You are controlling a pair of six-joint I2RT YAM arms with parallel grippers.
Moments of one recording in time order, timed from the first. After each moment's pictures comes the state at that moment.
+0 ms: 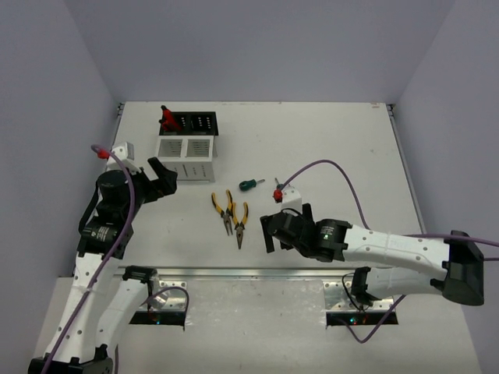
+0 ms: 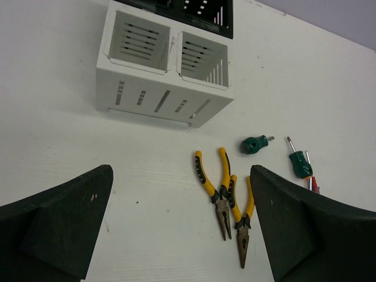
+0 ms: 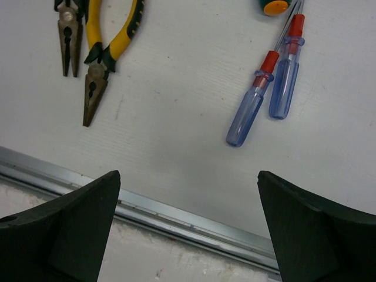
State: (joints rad) left arm -0.08 0.61 0.79 -0.54 -0.03 -0.41; right arm 1.20 1.13 0.74 -0.57 0.55 0.72
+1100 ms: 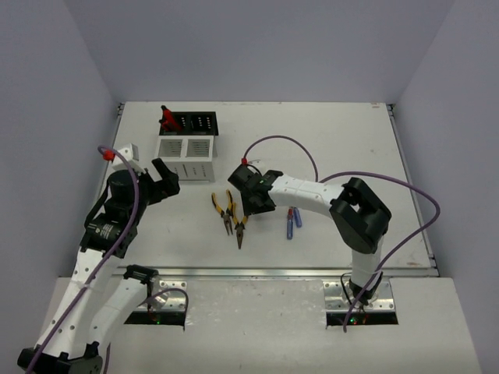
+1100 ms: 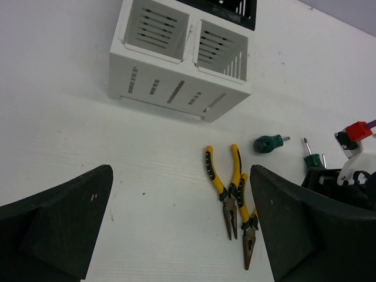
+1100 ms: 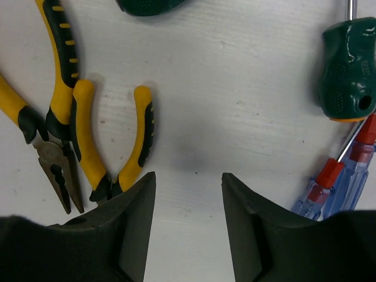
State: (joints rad) left arm -0.19 0.68 0.78 -0.58 -0.20 -0.47; right arm 0.89 1.91 1.29 -0.59 0.33 0.65
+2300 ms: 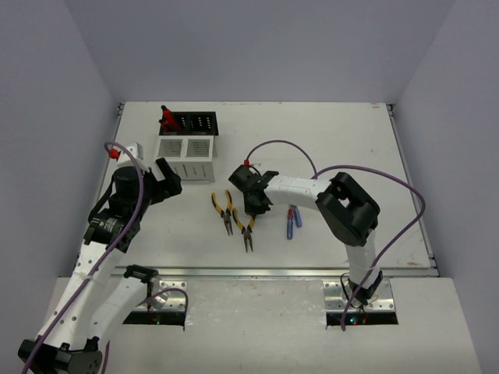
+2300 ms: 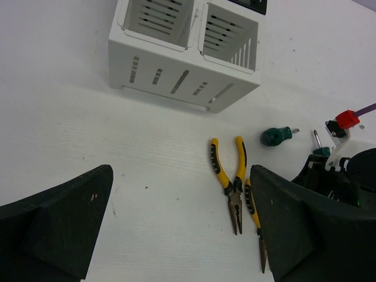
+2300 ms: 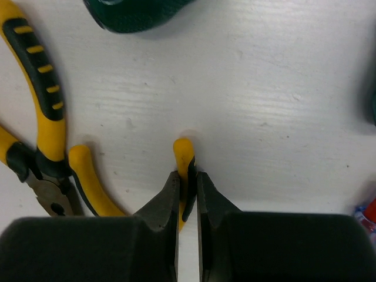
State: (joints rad) left arm -0.19 0.69 0.78 -0.59 -0.20 -0.47; right arm 0.85 2.01 1.29 -0.51 0.26 0.74
